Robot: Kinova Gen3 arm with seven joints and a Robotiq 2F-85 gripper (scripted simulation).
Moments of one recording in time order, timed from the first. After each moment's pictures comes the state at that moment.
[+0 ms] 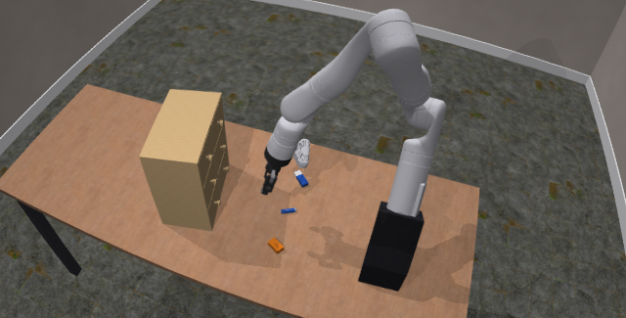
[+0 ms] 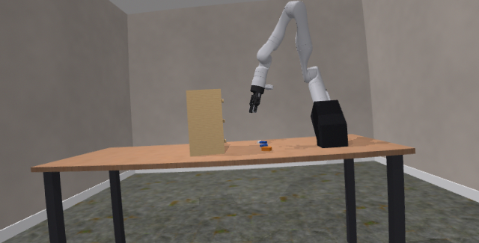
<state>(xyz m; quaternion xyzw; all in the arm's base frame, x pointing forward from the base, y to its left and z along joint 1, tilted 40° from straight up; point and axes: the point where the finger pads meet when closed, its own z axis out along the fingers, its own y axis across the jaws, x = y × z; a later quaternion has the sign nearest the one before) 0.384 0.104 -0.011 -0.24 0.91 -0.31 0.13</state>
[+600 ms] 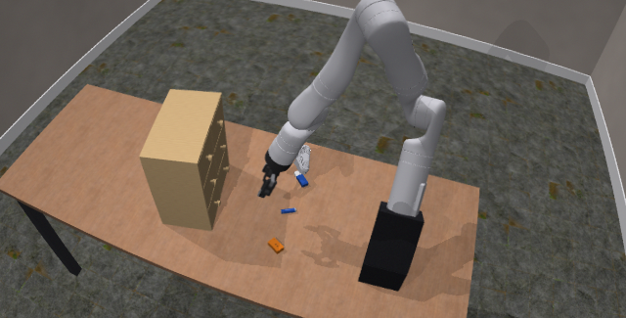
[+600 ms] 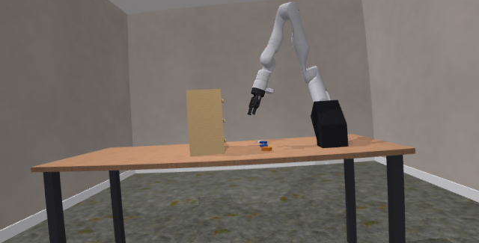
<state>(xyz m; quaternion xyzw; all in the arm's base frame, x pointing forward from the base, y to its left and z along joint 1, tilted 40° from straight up) 0.394 0.102 -0.023 -0.26 0.90 -0.30 0.17</state>
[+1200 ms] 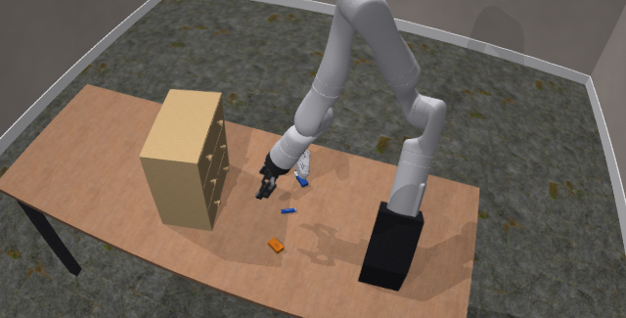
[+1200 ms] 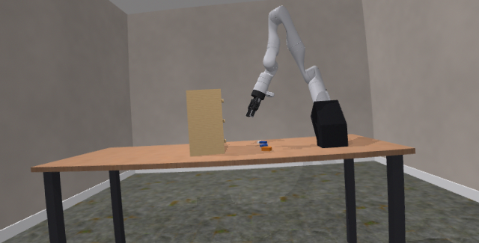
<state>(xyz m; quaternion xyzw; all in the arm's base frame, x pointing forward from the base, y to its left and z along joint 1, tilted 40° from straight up) 0.404 0.099 -0.031 -0.28 0.89 -0.29 0.21</state>
